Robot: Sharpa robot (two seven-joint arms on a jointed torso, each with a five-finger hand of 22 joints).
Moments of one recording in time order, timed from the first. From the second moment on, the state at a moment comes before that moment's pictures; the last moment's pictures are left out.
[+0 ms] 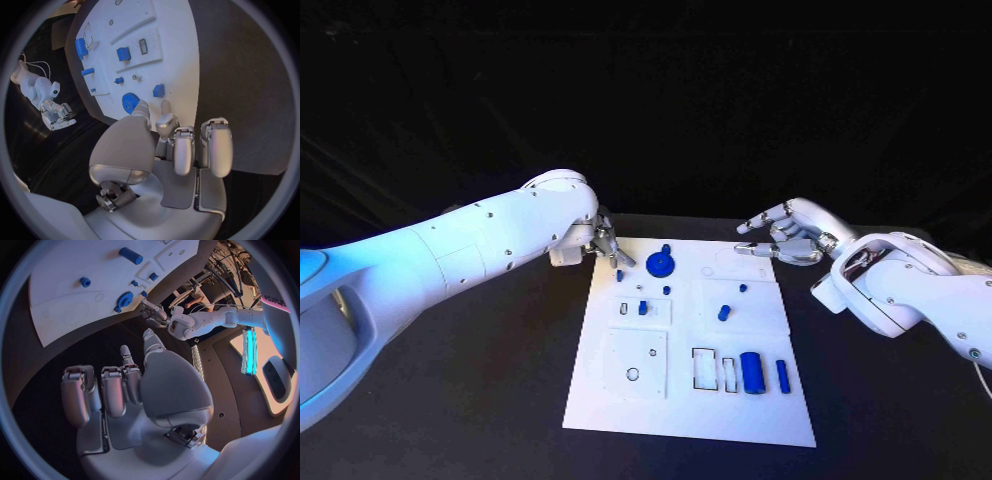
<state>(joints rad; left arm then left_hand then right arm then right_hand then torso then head) 1.38 -0.44 -0.01 0.99 -1.08 0.35 -0.62 1.21 0.01 -0.08 0.28 0.11 0.90 0.06 0.60 0.57 1.30 -0.01 1.16 1.03 1.47 -0.07 1.57 1.31 0.03 1.47 0.04 1.48 1.31 1.21 -0.94 0.02 1.54 -1.07 -0.39 0.09 1.32 -0.05 -0.07 0.18 0.24 1.01 0.14 0.06 0.07 1.47 0.06 1.43 1.31 1.47 -0.02 1.50 1.31 0.01 1.47 0.09 1.52 1.31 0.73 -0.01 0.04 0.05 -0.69</state>
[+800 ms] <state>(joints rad) 1.38 -0.44 -0.01 0.99 -1.08 0.42 -0.65 1.22 0.03 -0.07 0.28 0.11 0.91 0.05 0.60 0.57 1.31 -0.02 1.17 1.04 1.47 -0.07 1.57 1.31 0.03 1.47 0.04 1.49 1.31 1.21 -0.93 0.02 1.53 -1.07 -0.39 0.09 1.32 -0.05 -0.07 0.18 0.24 1.01 0.14 0.06 0.07 1.47 0.06 1.43 1.31 1.47 -0.02 1.50 1.31 0.01 1.47 0.09 1.52 1.31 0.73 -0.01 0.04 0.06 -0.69</state>
